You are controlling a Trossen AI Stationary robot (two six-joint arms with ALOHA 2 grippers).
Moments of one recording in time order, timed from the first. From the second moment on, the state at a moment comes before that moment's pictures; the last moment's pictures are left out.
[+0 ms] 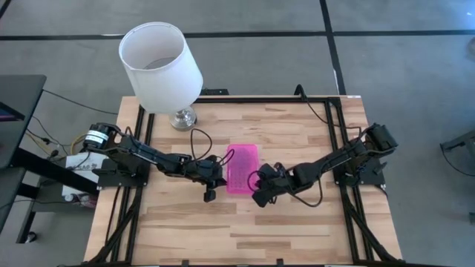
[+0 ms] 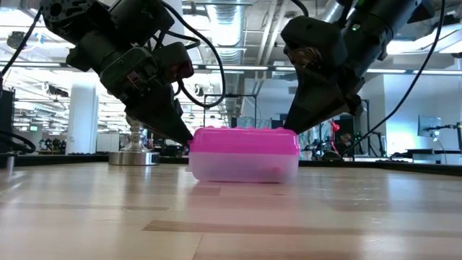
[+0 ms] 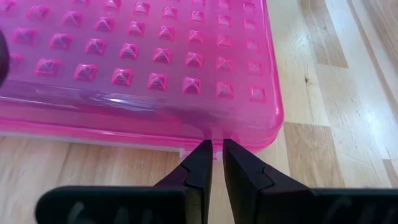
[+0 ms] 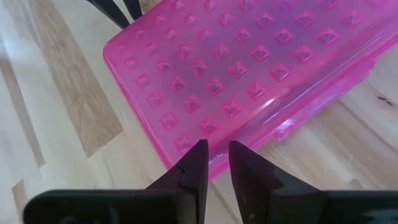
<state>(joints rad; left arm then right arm) -0.14 1.61 0.64 0.28 -0.01 -0.24 0.34 1.69 0.94 -0.28 0.36 0.87</state>
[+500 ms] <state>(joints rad) -0.14 1.61 0.64 0.28 -0.04 -0.24 0.33 1.58 0.94 -0.38 0.42 0.85</state>
